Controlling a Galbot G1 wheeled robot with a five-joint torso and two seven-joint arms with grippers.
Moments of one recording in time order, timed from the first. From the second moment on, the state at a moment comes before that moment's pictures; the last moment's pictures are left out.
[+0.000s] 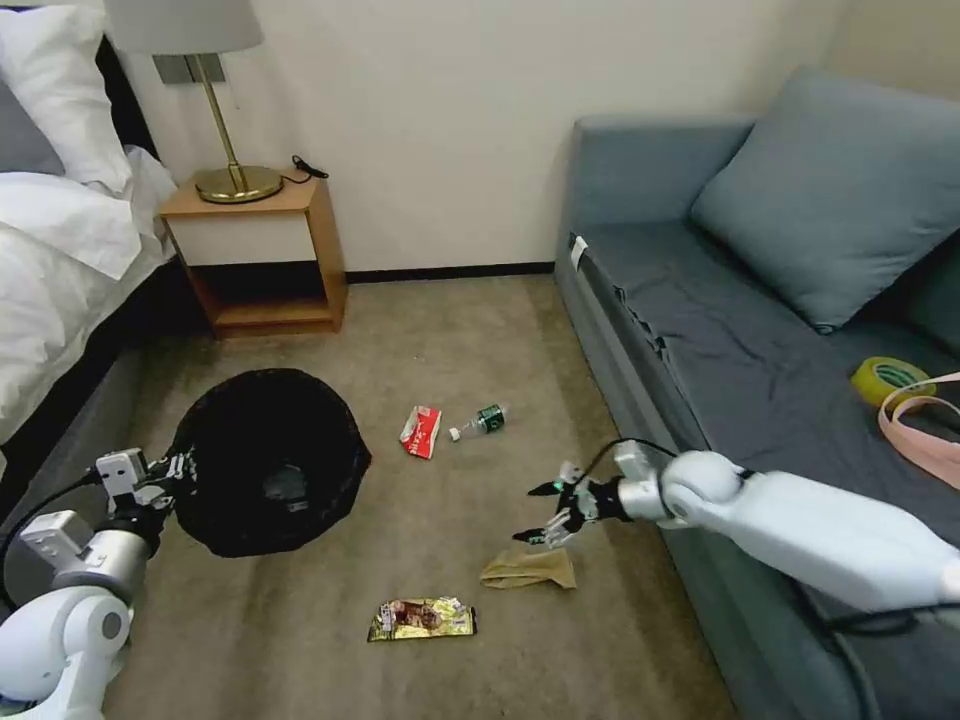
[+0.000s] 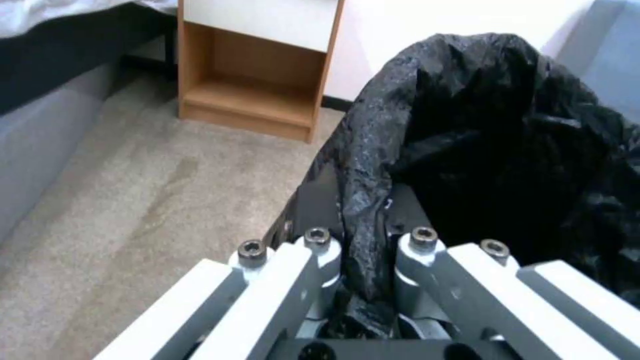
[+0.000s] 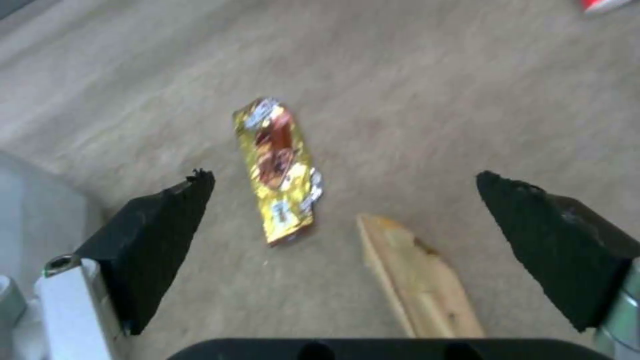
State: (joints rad) left arm 1.41 -1.19 -0.93 -1.87 -0.66 0.26 0.13; right arm -0.11 0.83 -1.06 1.22 1.01 -0.19 -0.76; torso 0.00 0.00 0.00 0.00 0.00
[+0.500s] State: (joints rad) left arm 1.41 -1.18 -0.93 -1.85 -0.67 0.25 0.14; right arm -0.13 0.98 -1.12 0.91 0.94 -0.17 -0.88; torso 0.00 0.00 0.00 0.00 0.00
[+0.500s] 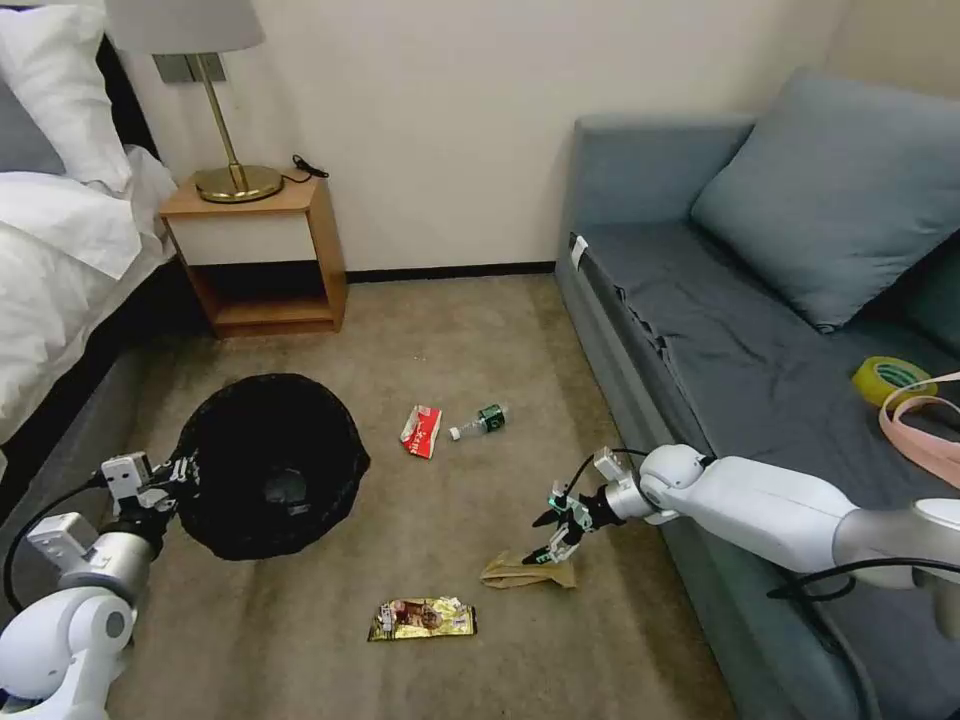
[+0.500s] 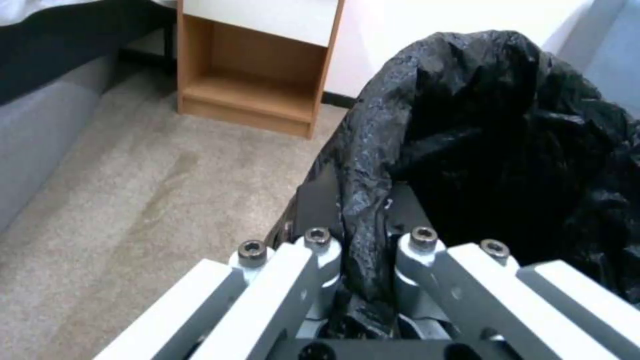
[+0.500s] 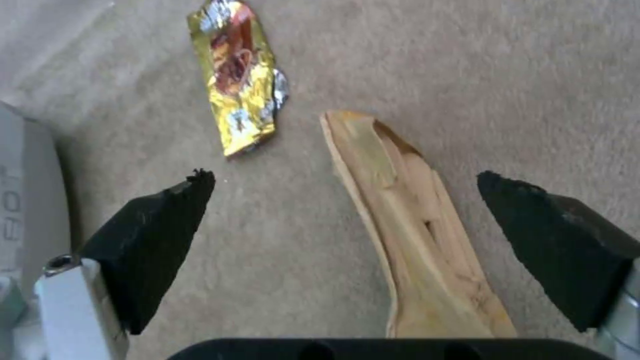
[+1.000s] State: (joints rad) left arm 1.45 -1.19 -0.96 -1.86 -0.67 0.24 0.14; right arm -0.22 1.16 -1.06 0.69 0.81 -0.13 -0.92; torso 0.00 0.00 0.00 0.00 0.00
